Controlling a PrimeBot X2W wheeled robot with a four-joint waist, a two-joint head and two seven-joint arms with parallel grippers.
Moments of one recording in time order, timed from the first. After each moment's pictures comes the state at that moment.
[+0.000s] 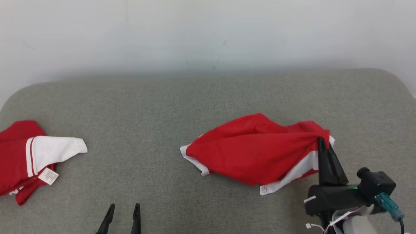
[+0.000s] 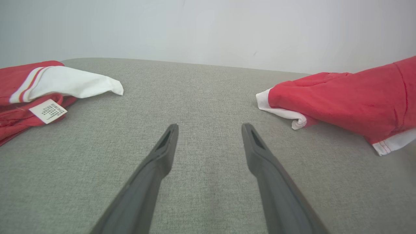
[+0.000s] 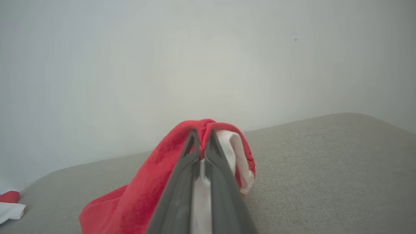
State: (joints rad) left arm 0.04 0.05 -0.05 0.25 -0.18 -0.13 -0.26; right arm -0.17 -0.06 -0.02 0.22 0.27 0.13 -0.26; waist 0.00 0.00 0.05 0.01
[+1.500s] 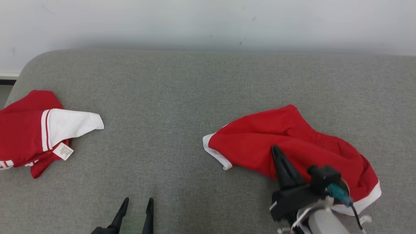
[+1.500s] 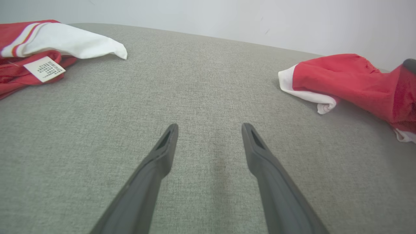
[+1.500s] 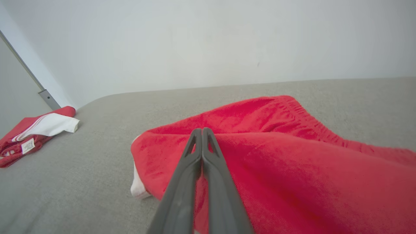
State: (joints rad) left arm 0.00 0.05 -0.12 0.29 -0.21 -0.13 -0.26; right arm -0.27 -0.09 0.21 0.45 0.25 0.13 -0.26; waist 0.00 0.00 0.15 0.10
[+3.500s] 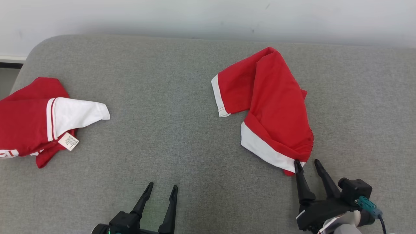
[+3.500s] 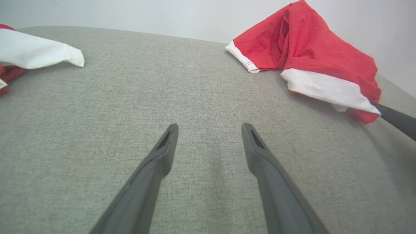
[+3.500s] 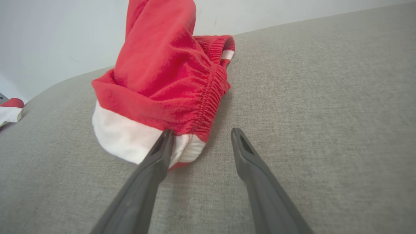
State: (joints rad) left arm -0.09 0.05 -0.26 0.30 -0.24 -0.12 -0.26; right arm -0.20 -0.13 0.08 0.48 0.33 0.13 -0.26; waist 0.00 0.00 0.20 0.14
